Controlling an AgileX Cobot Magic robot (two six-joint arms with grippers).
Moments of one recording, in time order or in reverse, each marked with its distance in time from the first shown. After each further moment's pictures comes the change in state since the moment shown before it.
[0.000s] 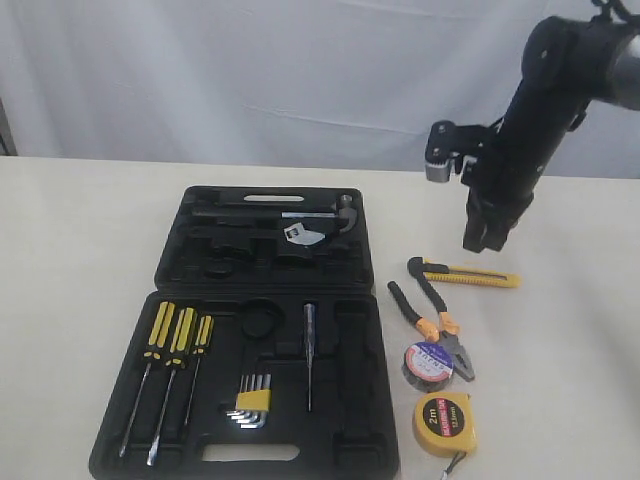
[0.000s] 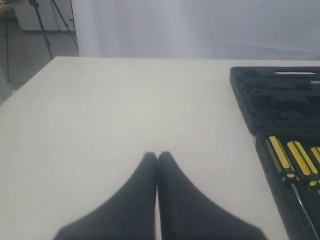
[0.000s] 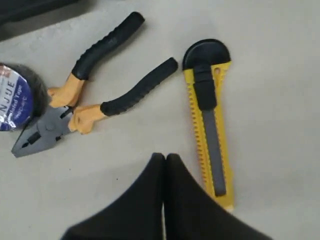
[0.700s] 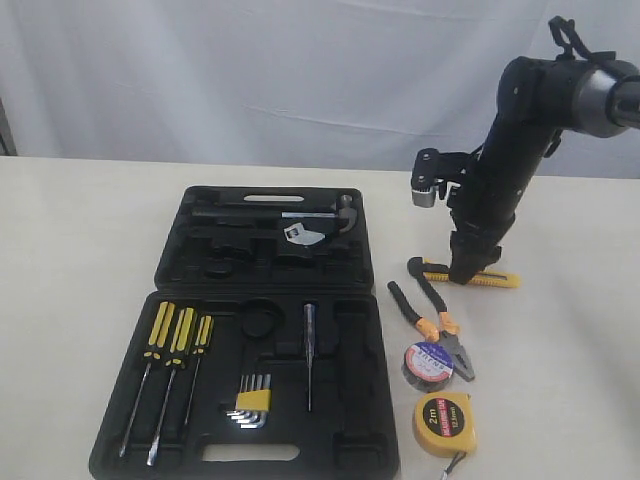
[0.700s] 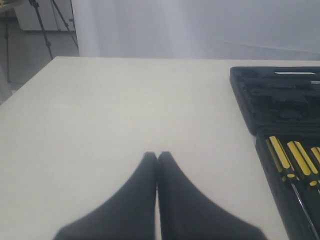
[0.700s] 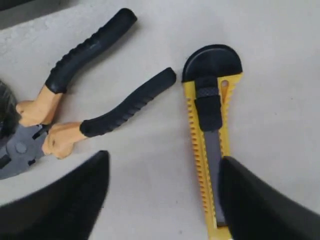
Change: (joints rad) left arm 0.000 0.000 0.000 0.000 0.000 0.000; right arm 0.015 0.071 0.000 -0.010 -0.062 0.021
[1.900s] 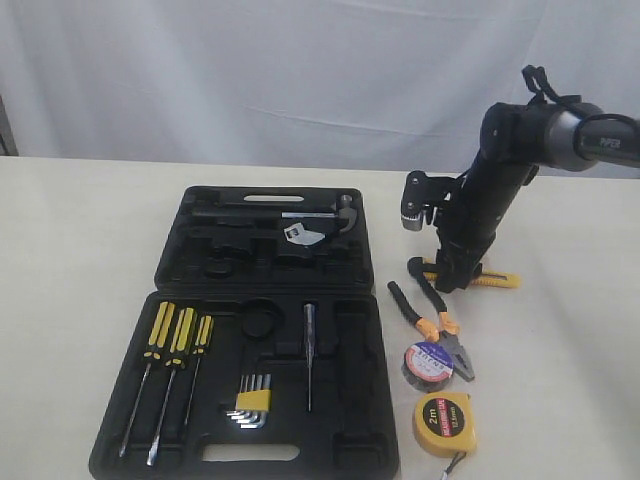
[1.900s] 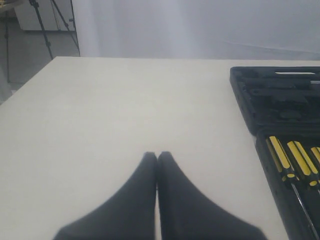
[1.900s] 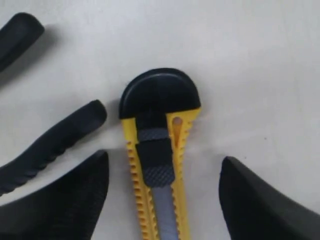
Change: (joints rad) left arm 0.000 0.000 0.000 0.000 0.000 0.000; right arm 0.002 0.118 -0.006 -0.008 -0.202 -0.055
